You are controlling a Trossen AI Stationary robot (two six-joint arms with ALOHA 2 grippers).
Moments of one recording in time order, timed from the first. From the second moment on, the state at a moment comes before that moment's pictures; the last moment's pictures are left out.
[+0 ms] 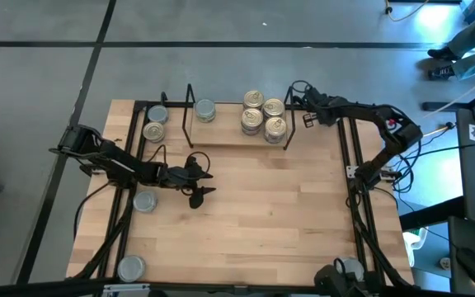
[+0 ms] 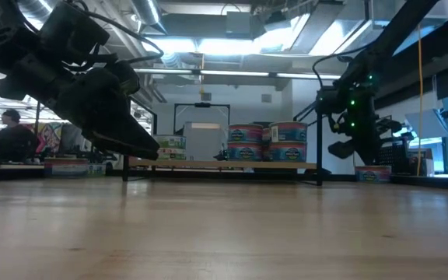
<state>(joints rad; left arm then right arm) -0.13 1.46 0.29 0.62 -0.27 -0.39 -0.94 1.62 0.89 -0.57 0.57 0.36</state>
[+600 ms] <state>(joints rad) -0.13 1.46 0.29 0.62 -0.27 -0.40 -0.92 1.61 0.91 -0.79 0.44 0.33</state>
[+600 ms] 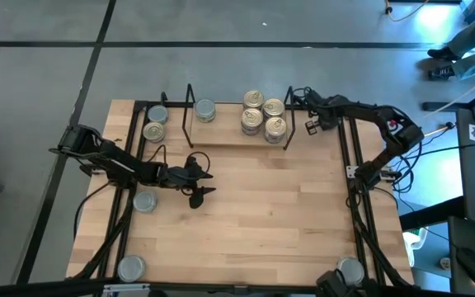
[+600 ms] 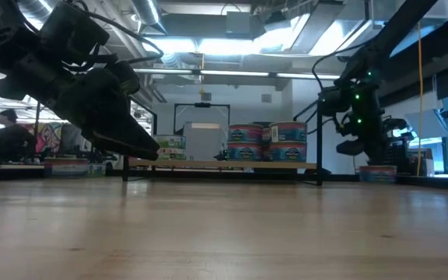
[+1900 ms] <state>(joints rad) -0.13 1.46 0.29 0.62 -0.27 -0.42 -0.64 1.49 0.77 -1.18 0.35 0.60</state>
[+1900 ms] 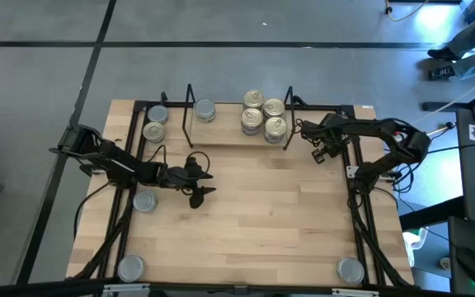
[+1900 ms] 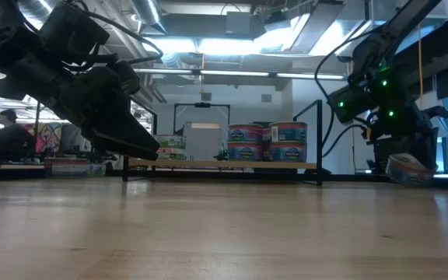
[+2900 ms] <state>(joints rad) -0.13 1.46 0.29 0.62 -0.27 -0.41 -0.64 1.16 0.56 -0.81 0.43 0.84</state>
